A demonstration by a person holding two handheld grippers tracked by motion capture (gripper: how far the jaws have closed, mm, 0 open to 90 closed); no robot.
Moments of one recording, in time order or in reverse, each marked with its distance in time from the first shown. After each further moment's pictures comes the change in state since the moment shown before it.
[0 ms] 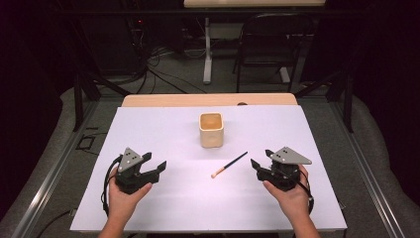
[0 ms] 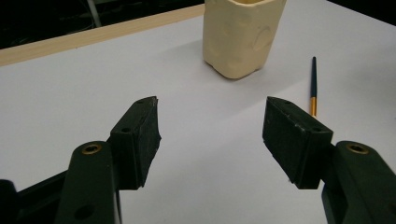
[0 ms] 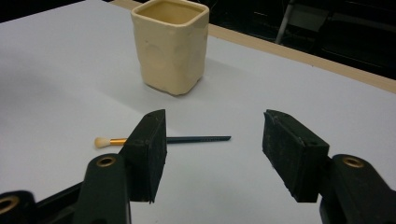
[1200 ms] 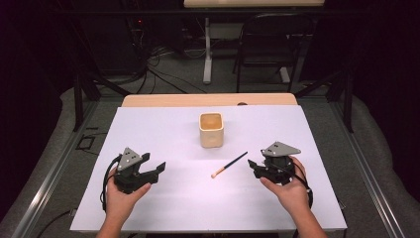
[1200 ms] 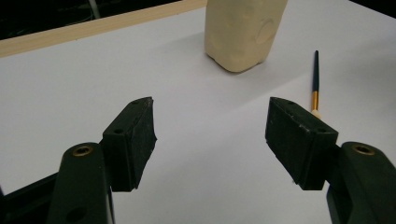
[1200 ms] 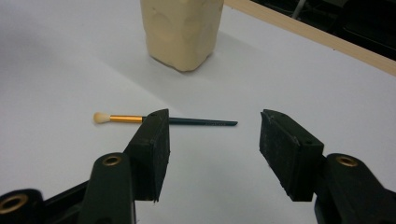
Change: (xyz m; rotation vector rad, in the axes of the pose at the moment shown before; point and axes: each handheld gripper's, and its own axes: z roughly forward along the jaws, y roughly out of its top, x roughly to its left) left arm 0.003 0.001 -0.001 0.034 0.002 -0.005; right arm -0.001 0.012 0.015 0.154 0.043 -0.076
